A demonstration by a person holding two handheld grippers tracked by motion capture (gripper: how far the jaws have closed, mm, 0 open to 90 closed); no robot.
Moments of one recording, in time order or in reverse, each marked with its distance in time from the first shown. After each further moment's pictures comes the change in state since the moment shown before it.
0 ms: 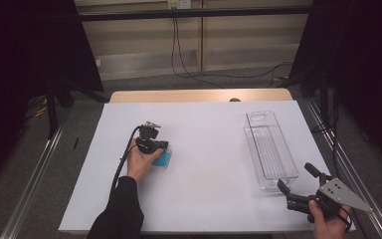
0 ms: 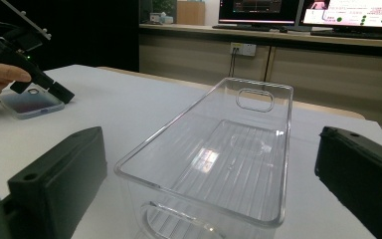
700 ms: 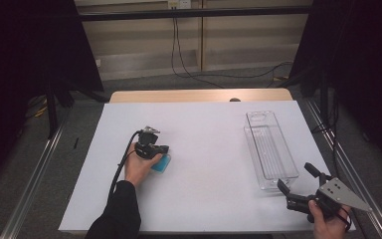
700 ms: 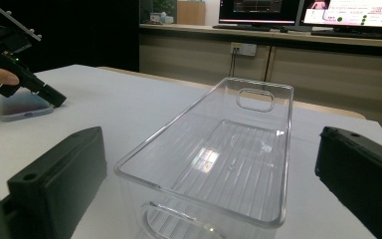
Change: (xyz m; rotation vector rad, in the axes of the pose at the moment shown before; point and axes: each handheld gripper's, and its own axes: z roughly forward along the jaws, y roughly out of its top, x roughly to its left) left arm -0.010 -0.012 -0.009 0.003 -0.023 0.022; right arm 0.000 0.000 0.001 -0.001 0.002 0.001
